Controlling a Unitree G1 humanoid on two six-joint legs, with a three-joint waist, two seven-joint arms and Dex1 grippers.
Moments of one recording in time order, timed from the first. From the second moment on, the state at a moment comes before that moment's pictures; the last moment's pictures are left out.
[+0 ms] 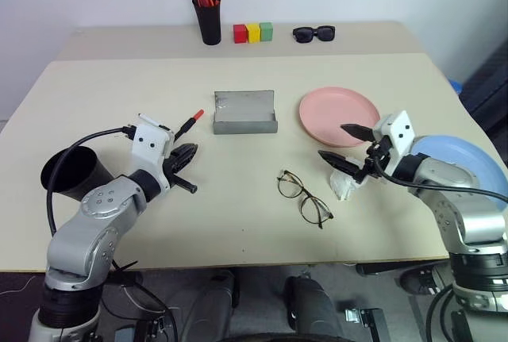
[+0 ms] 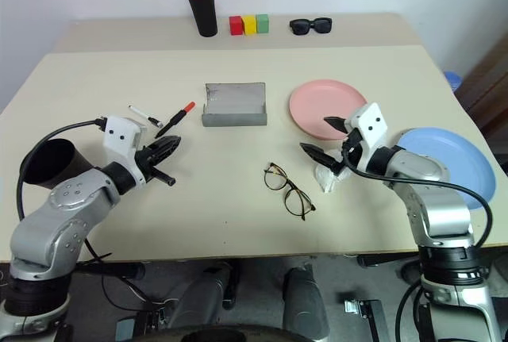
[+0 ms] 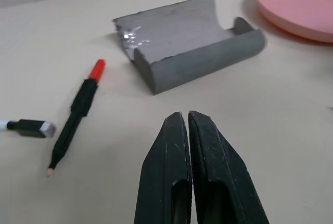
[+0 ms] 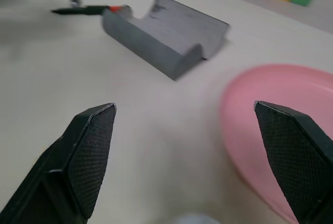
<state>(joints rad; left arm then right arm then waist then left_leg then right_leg) -0.22 0.49 0.09 -0.53 -0.47 0.84 -0.25 -0.33 -0.61 -0.09 -0.15 0.40 0.43 0.80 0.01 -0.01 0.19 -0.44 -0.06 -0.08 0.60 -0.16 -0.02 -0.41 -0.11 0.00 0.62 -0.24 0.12</state>
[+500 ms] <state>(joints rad) -0.72 0.35 0.01 0.02 -0.25 1.05 -0.02 -0.37 -0.41 0.03 -0.19 0.35 0.39 0.67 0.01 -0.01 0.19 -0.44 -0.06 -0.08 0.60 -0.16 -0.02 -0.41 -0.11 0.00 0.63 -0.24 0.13</state>
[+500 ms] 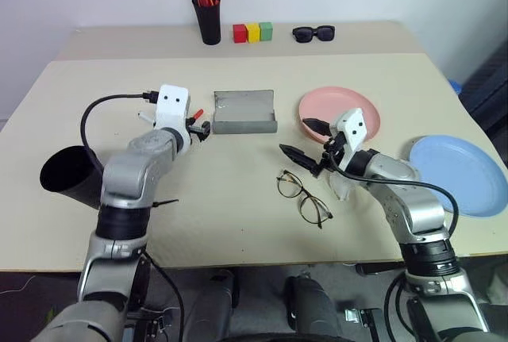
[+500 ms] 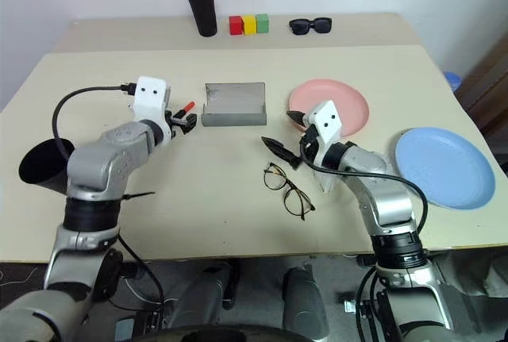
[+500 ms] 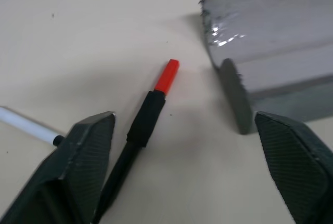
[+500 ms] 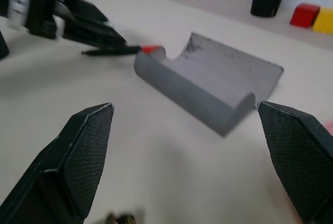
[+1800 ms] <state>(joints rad) -0.91 0.31 0.16 0.37 -0.13 0.52 -0.05 -0.30 -0.38 0.10 -0.33 0.38 0.48 0.65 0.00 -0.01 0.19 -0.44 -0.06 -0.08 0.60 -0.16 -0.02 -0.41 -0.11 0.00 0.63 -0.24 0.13</state>
